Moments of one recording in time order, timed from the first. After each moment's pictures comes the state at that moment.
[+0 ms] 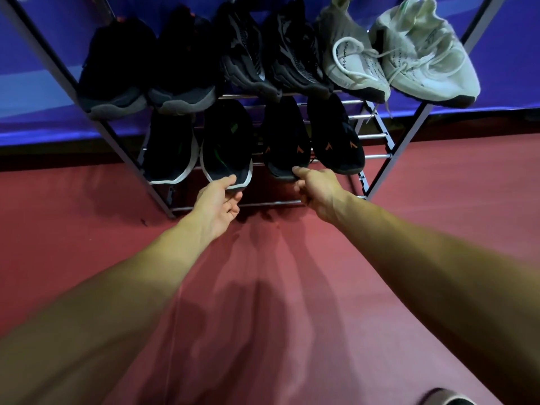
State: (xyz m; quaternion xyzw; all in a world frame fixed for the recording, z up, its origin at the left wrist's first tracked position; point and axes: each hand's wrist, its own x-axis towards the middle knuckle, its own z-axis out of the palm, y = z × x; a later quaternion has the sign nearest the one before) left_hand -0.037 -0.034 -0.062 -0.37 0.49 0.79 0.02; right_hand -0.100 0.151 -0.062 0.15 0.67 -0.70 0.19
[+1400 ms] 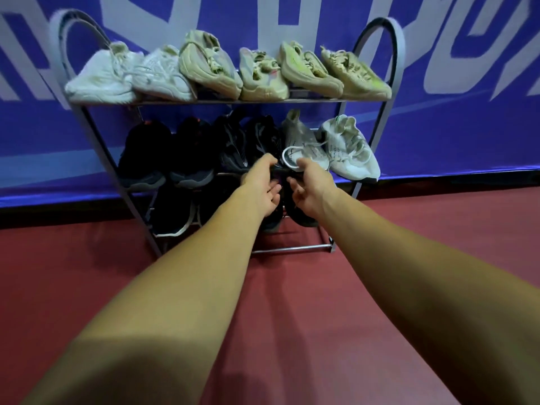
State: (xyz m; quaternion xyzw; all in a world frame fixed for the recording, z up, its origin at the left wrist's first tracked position) left_hand -0.051 0.079 0.122 -0.29 0.52 0.80 0.08; right_hand -0.074 0.177 0.115 0.20 0.57 -0.79 0.10
